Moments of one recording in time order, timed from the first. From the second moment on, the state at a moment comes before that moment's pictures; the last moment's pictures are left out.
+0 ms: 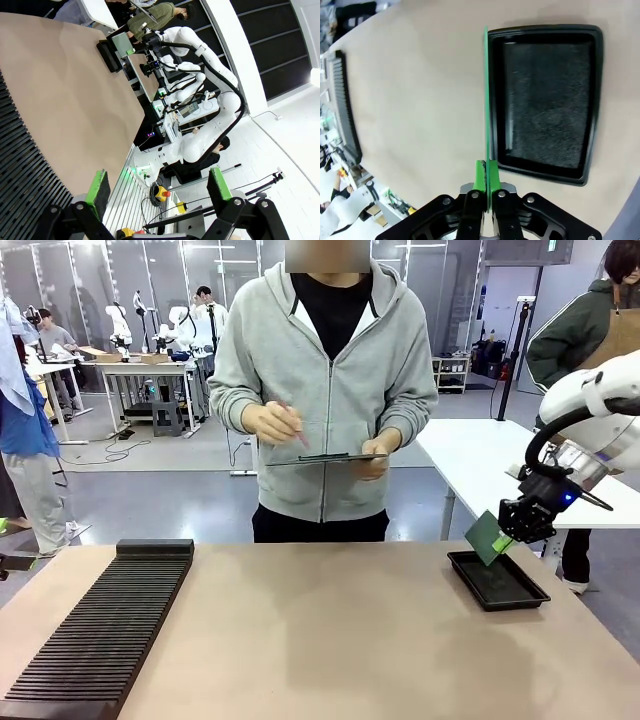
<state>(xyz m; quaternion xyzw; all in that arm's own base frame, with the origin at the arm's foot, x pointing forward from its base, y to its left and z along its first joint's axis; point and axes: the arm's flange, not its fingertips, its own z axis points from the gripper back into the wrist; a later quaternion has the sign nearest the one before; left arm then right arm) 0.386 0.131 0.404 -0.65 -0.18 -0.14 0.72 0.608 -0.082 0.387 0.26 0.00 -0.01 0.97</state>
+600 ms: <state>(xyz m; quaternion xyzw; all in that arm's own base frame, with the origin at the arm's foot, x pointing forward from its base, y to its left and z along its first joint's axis) 0.386 0.131 0.404 -0.65 -0.18 -0.14 0.72 0.614 -0.077 0.352 0.23 0.03 -0.01 0.97</state>
